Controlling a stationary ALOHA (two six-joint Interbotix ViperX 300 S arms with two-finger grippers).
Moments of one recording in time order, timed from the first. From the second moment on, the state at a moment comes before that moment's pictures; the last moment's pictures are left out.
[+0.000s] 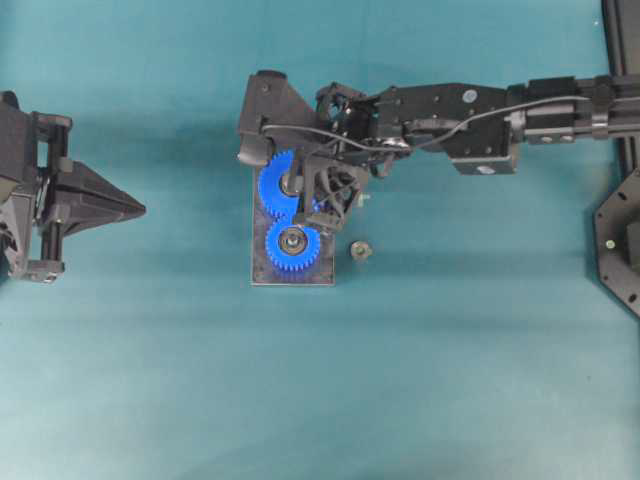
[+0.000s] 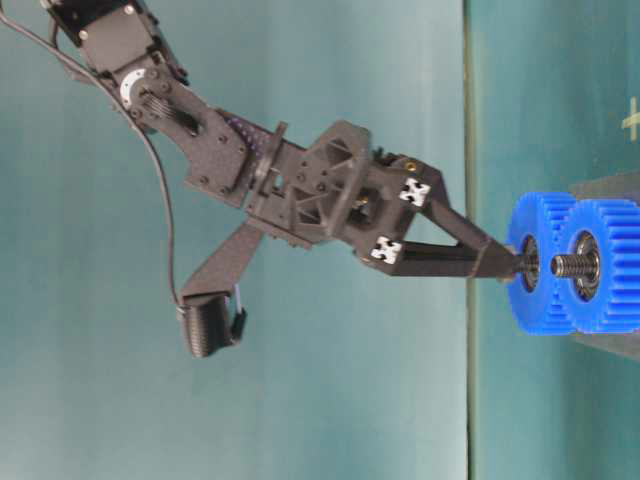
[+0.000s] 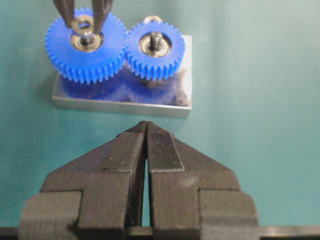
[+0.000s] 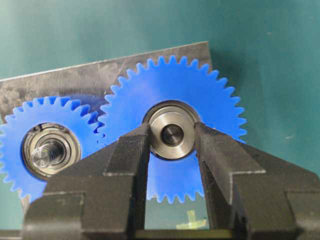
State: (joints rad) left arm 0.01 -0.76 1.10 0.02 0.11 -0.07; right arm -0.14 0.21 0.26 0.02 0.61 0.04
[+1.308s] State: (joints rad) left arm 0.01 -0.76 1.12 0.02 0.07 -0.09; right arm -0.12 0.06 0.34 -0.01 0.66 0.01
